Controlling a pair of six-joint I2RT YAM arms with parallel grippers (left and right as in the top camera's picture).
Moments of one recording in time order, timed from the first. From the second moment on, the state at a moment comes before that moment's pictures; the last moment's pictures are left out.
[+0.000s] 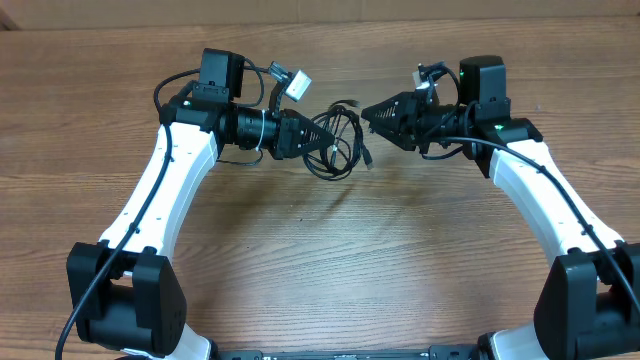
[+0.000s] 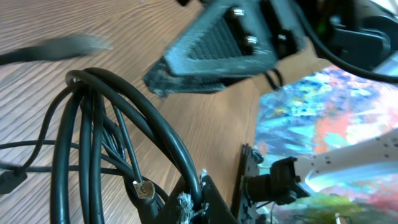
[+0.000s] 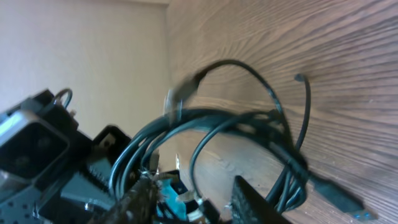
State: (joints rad) left arm -0.19 1.74 1.42 -0.76 1.15 0.14; right arm 0.16 1.66 1.20 -0.29 -0.97 0.83
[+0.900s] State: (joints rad) left arm -0.19 1.74 1.43 -0.69 1.13 -0.03; right arm 0.33 1.68 1.20 -0.29 -0.70 0.90
